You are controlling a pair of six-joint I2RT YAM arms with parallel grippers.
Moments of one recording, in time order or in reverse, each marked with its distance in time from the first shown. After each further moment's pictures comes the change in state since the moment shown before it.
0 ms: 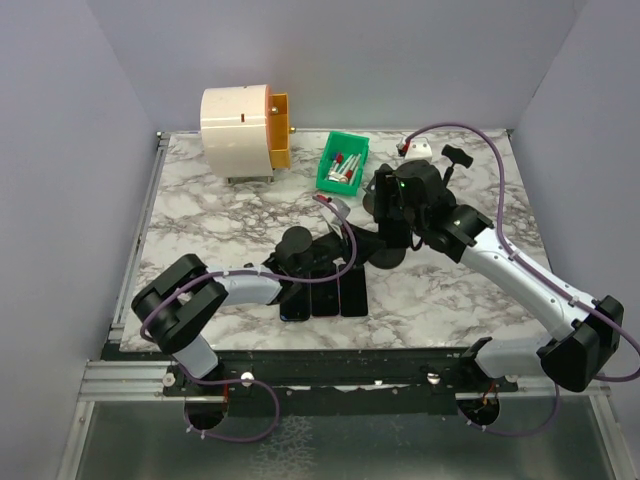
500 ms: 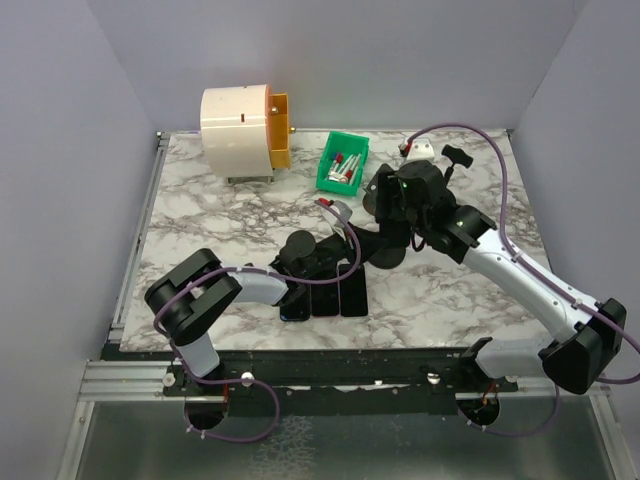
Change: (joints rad) left arm -0.013 0.078 0.002 0.124 -0.048 0.001; right arm -0.001 -0.009 0.000 -0.014 -0.008 0.001
